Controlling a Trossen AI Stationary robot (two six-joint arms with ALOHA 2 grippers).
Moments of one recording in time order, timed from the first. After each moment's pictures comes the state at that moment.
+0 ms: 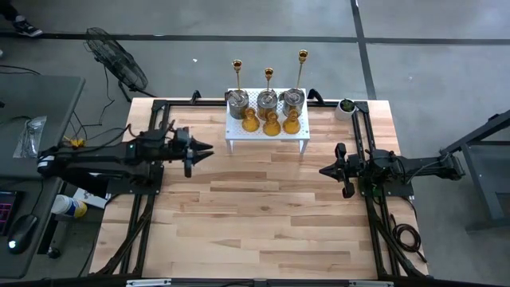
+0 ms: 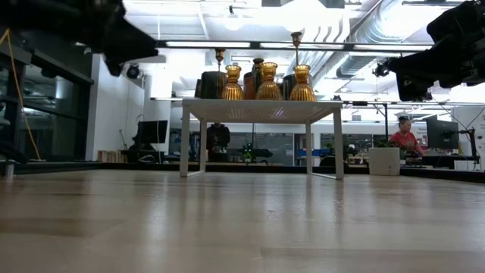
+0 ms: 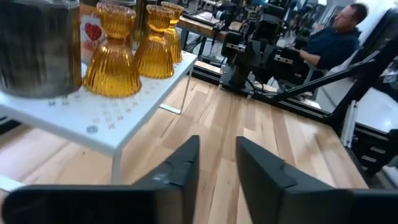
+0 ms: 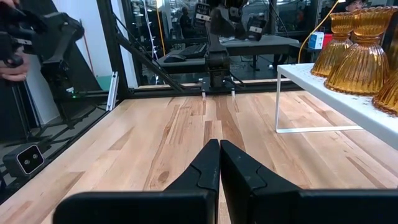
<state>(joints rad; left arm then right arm) 0.14 0.55 0.39 0.04 -0.04 -0.28 0.06 0.06 0.01 0.03 0.00 0.08</state>
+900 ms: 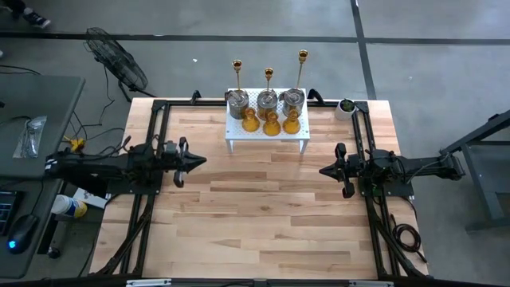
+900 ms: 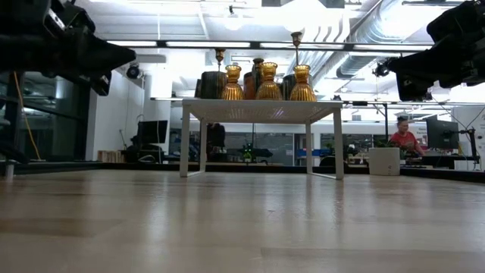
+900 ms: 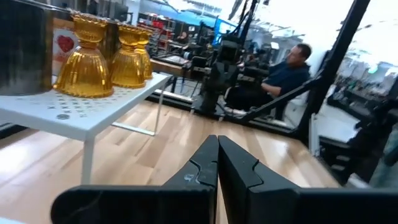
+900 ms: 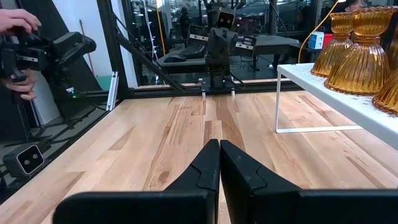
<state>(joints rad) 0.04 0.27 0.03 0.35 -0.05 -0.25 0.06 0.06 0.01 0.03 0.00 0.08</state>
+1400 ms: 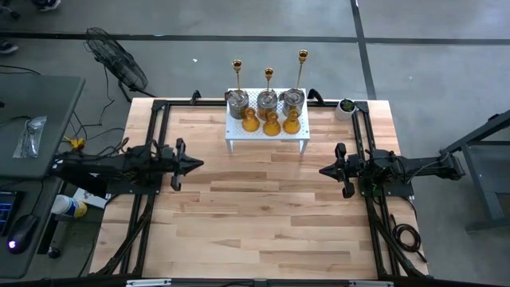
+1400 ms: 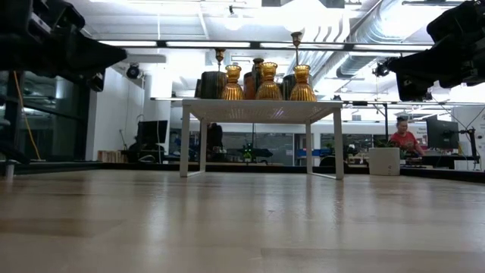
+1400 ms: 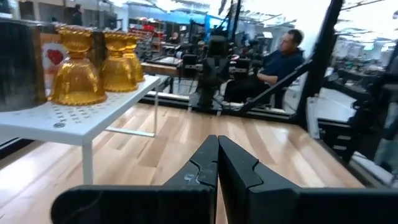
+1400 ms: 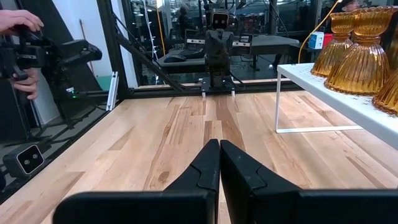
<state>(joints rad) -0.02 0.11 0.02 0.17 -0.07 -0.13 0.06 0.06 0.01 0.03 0.00 0.08</state>
